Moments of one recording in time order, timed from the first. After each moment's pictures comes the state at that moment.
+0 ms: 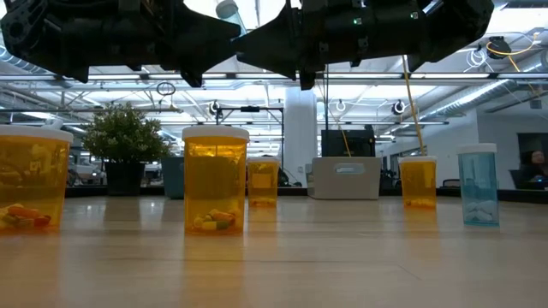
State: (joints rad) left arm -0.16 1.46 0.42 1.07 -0.05 0.00; right arm 0.17 1.77 0.81 0.89 0.23 0.07
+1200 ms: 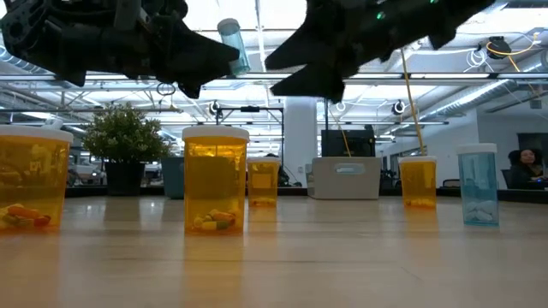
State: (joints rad) left arm -0.16 1.46 0.42 0.96 -0.05 -0.01; right arm 0.17 1.59 0.81 0.39 0.18 0.30
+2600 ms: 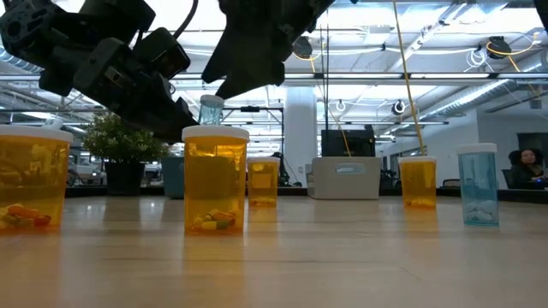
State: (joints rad) left arm -0.17 1.46 0.42 0.56 0.00 -0.13; right arm 0.14 1.93 1.51 -0.36 0.07 0.19
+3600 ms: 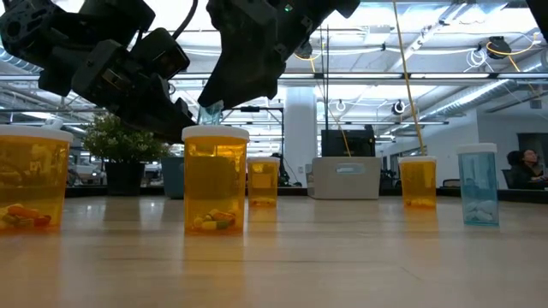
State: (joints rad) left arm -0.16 1.46 0.42 0.56 0.00 -0.11; right arm 0.13 1.98 1.50 -0.32 0.05 0.15
